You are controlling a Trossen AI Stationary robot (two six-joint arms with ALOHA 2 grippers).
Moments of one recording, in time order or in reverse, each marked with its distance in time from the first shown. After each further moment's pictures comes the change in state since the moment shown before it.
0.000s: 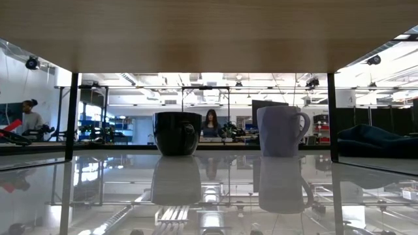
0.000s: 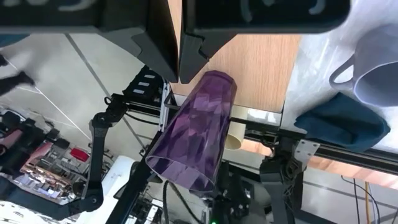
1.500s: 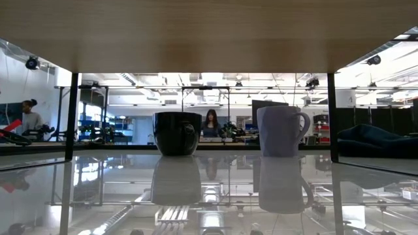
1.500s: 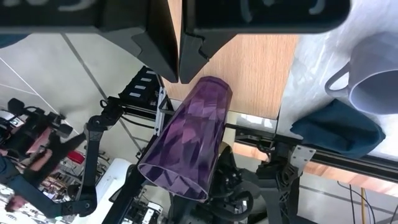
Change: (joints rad) left arm 0.002 0.003 -0.014 -0.001 -0.006 -0.005; right arm 0.000 0.000 -0.237 0.249 -0.053 -0.113
